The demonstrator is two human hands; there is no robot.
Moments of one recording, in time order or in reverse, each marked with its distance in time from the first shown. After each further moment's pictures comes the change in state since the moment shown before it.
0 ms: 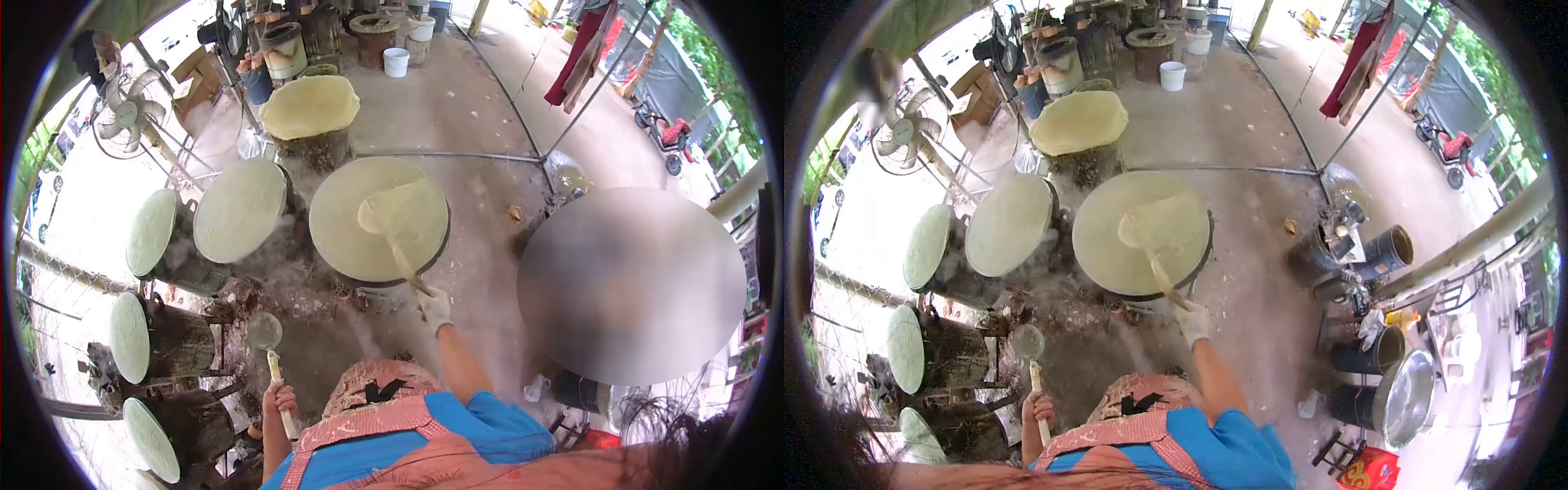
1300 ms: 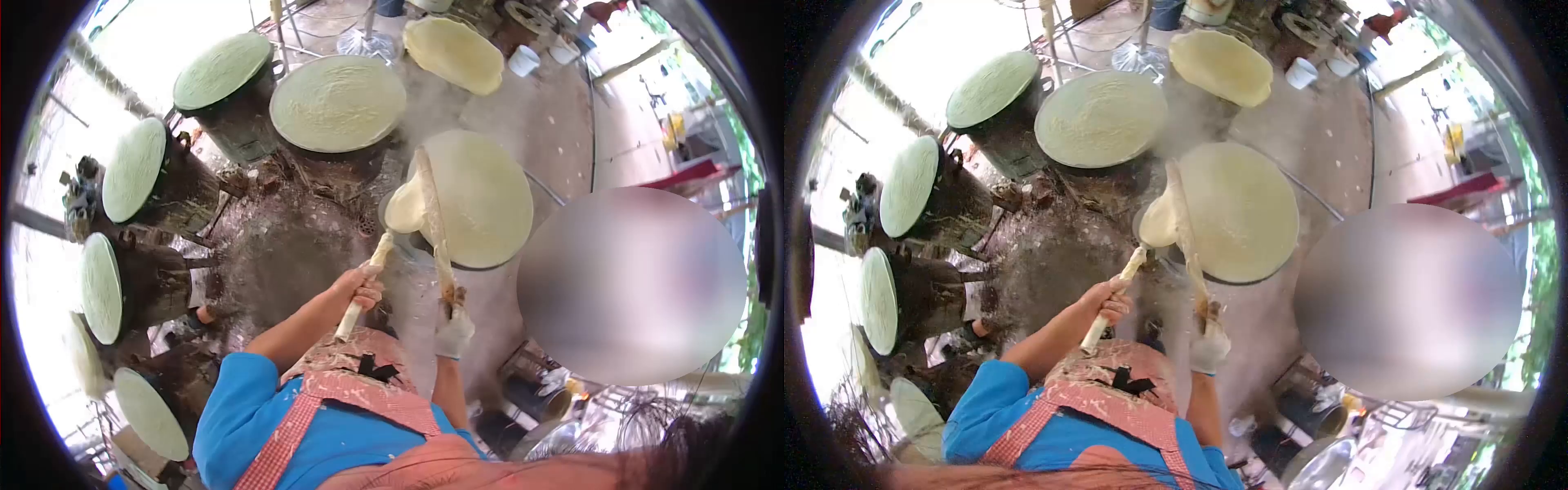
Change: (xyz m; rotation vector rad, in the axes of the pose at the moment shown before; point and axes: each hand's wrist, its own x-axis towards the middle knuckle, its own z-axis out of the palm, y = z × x) left_hand 0.096 -0.052 0.129 0.691 0.098 -0.042; right_hand -0.107 -0.074 0.025 -0.838 0.155 -0.758
